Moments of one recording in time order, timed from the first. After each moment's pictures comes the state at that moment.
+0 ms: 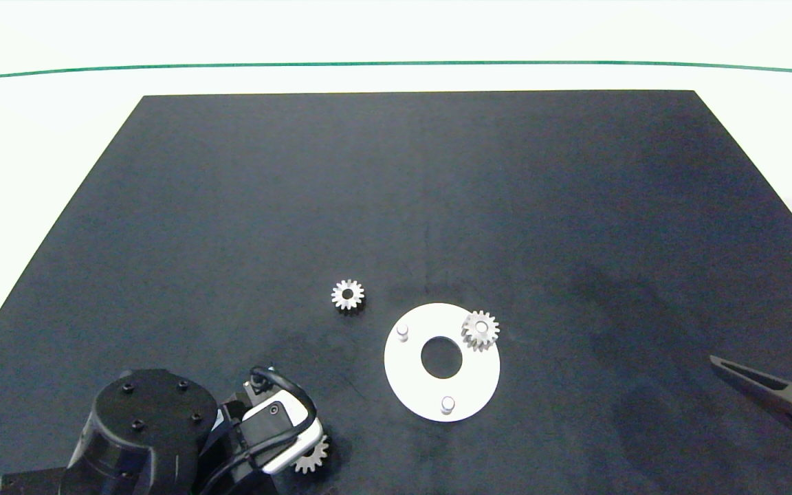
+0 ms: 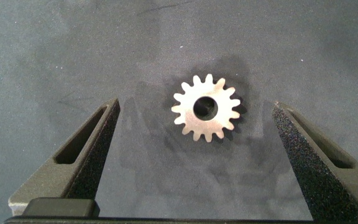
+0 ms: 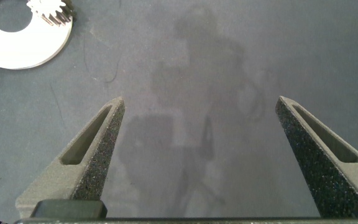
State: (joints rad) left arm -0.83 1.43 -0.40 -0.38 0.22 0.36; right arm 0.54 0.99 -0.75 0.16 -0.34 -0.22
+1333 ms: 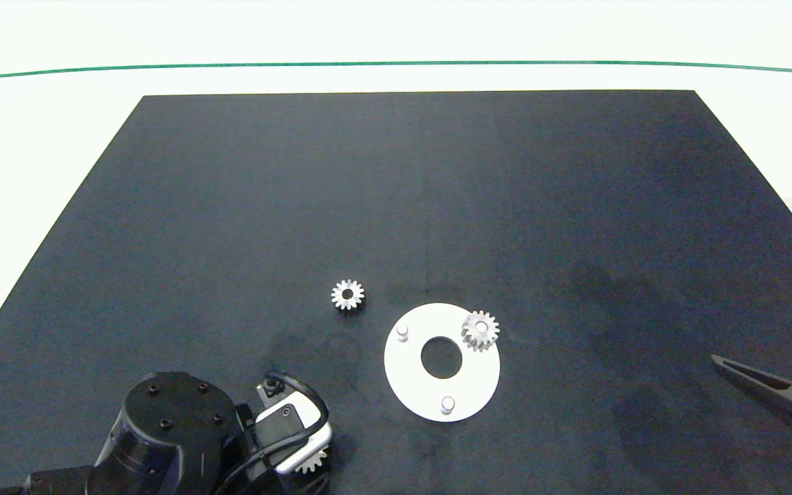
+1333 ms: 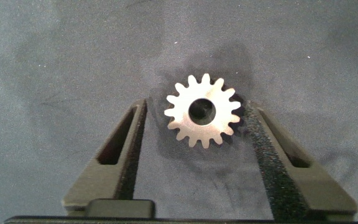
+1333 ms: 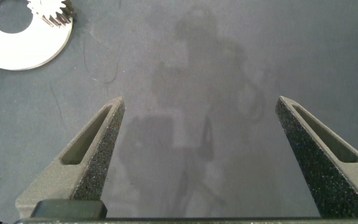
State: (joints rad) left arm -0.83 1.48 -0.39 -0.41 0.22 0.36; right arm 0.54 0.99 -0.75 0.16 -0.34 -0.22
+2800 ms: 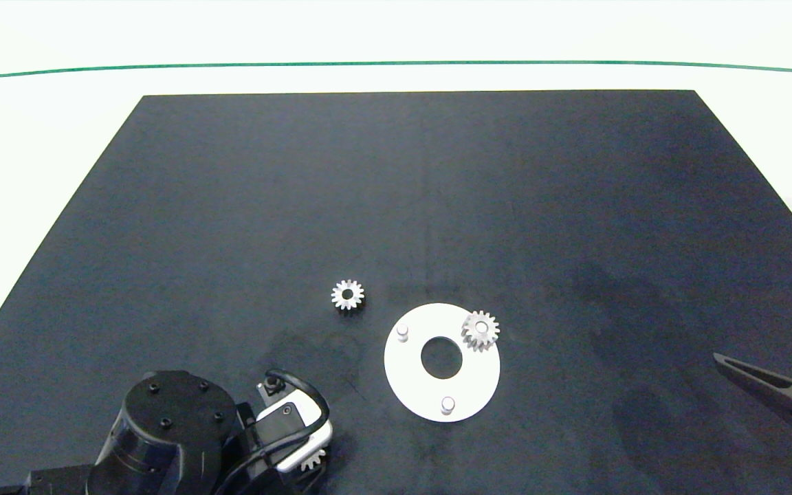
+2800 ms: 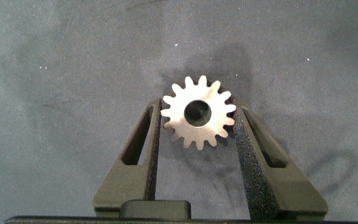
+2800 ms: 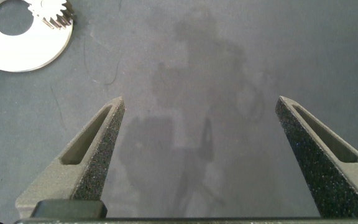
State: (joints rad) left arm -0.83 1.48 -0.39 -0.41 0.22 0.36; right arm 0.54 0.99 -0.75 0.16 -0.34 -0.22
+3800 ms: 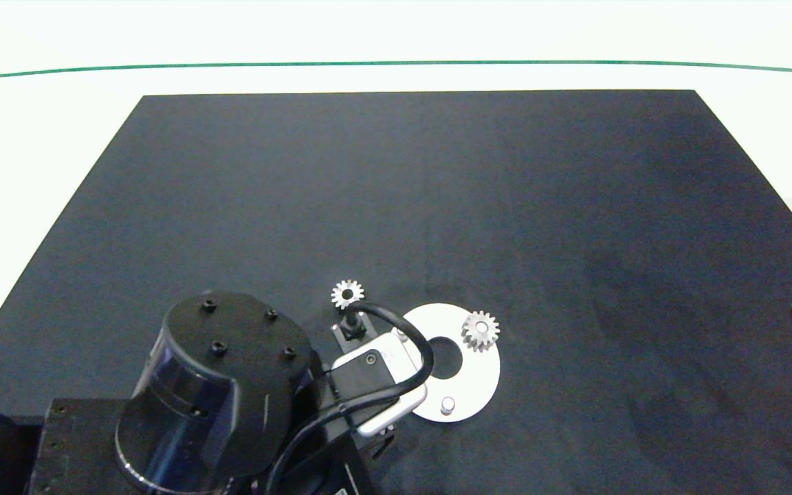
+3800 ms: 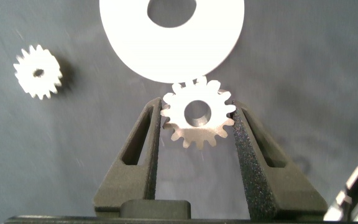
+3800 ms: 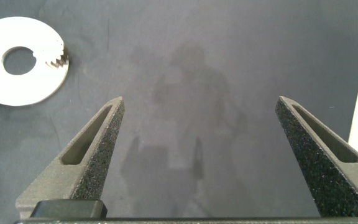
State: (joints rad) left arm -1.01 1.49 -0.78 -0.11 0.27 0.37; right arm 0.51 0.90 -0.89 0.24 -0.34 -0.24
